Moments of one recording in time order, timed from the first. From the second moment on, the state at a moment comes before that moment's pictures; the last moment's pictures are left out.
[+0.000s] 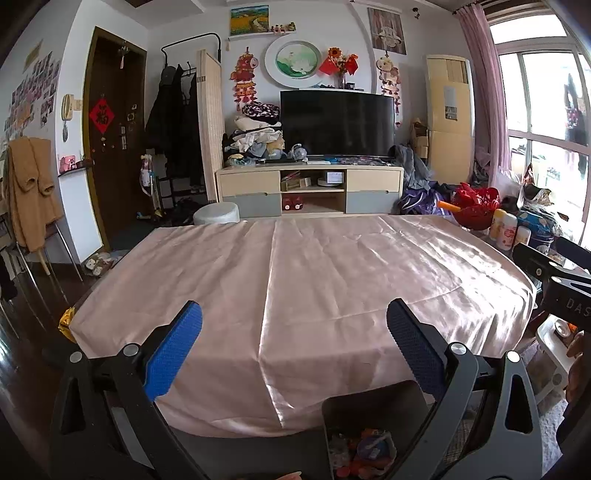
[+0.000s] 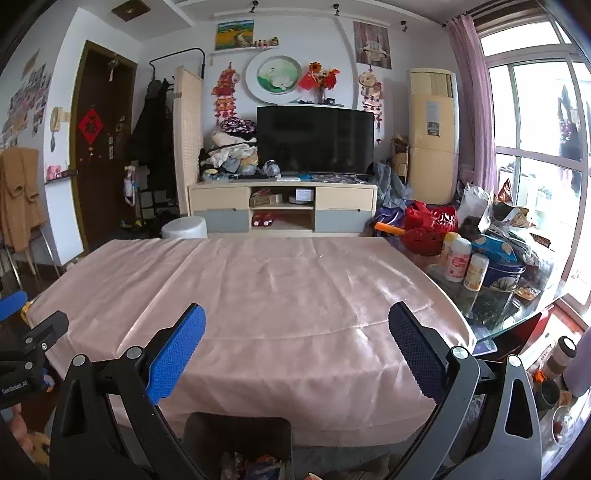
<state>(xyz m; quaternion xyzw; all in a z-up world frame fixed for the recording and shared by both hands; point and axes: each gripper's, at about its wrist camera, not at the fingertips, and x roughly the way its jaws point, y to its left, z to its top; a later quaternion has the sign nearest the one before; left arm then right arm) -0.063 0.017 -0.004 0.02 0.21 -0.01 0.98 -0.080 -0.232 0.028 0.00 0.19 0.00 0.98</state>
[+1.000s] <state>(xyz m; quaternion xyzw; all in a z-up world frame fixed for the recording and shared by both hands) -0.066 0.024 0.000 0.01 0.20 -0.01 0.98 -0.079 -0.224 0.027 0.01 0.20 0.01 0.98</state>
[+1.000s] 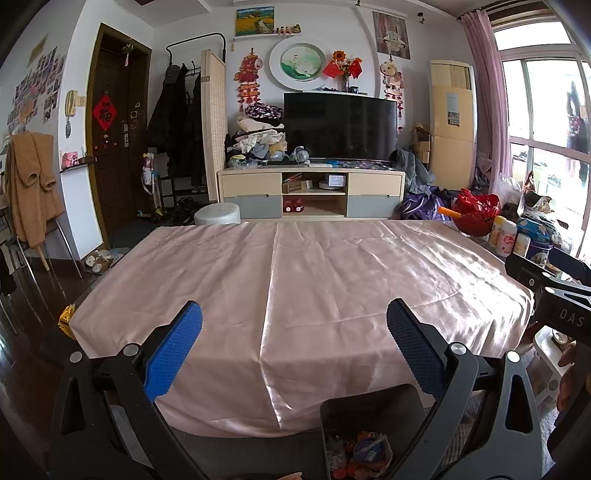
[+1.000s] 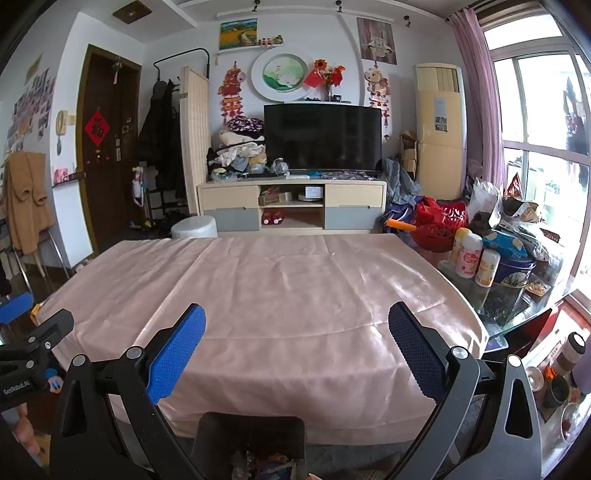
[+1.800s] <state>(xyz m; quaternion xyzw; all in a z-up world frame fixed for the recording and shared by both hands) -0.068 0.021 0.003 0.01 0.20 -0.01 0.98 -0.080 -0.217 0.024 0.01 0.20 0.01 0.98</state>
